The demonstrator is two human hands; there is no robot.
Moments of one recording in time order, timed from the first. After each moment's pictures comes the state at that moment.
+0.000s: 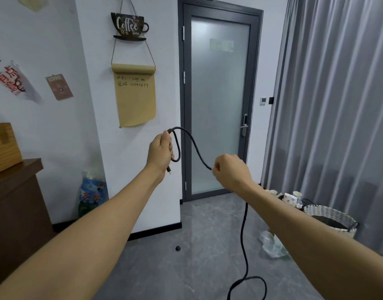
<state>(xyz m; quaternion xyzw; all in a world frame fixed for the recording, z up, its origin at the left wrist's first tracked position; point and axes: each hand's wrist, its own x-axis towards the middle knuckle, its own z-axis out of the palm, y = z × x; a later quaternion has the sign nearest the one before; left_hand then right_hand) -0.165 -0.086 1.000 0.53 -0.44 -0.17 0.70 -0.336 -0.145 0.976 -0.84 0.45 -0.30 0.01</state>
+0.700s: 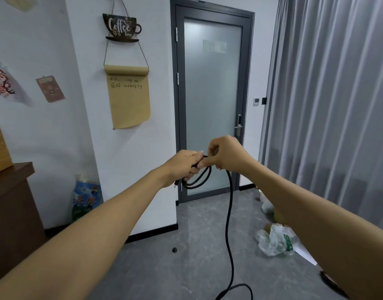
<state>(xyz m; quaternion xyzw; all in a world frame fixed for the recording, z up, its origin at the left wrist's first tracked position) -0.203 -0.076 1.004 0.56 -0.65 -0.32 0.40 -0.353 -0.129 1.029 -0.87 0.34 -0.31 0.20</state>
